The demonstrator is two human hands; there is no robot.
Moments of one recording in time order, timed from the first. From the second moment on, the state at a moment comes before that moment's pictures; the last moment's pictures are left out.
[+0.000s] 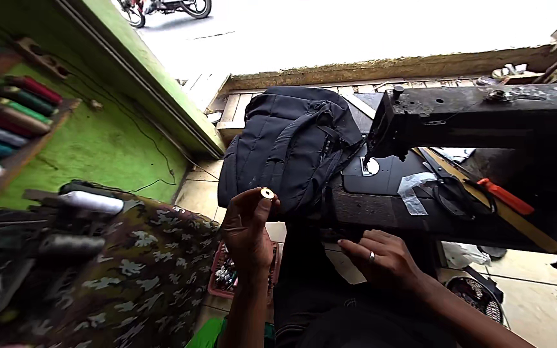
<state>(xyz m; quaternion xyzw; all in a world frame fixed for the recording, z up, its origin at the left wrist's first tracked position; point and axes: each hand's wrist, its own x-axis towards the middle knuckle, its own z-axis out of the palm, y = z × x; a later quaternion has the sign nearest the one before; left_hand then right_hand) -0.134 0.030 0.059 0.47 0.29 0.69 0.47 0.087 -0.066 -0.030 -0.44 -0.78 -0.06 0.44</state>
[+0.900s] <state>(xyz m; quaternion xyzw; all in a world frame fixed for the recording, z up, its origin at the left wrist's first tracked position) -0.056 0.018 0.070 0.80 0.15 0.52 0.27 0.127 -0.078 -0.001 -0.41 -0.76 0.10 0.49</state>
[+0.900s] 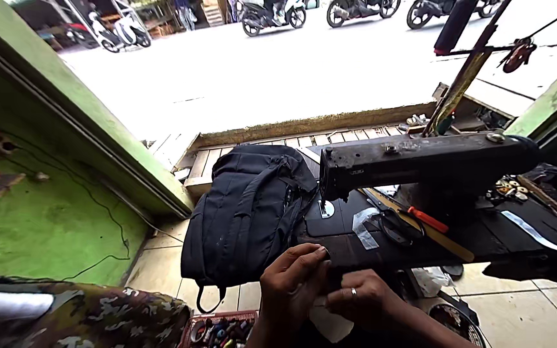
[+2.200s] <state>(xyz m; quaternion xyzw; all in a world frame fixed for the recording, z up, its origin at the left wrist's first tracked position) -0.041 0.018 0.038 0.72 0.21 0.27 0.61 0.155 -0.089 0.009 -0.50 -0.74 -0.09 0.45</state>
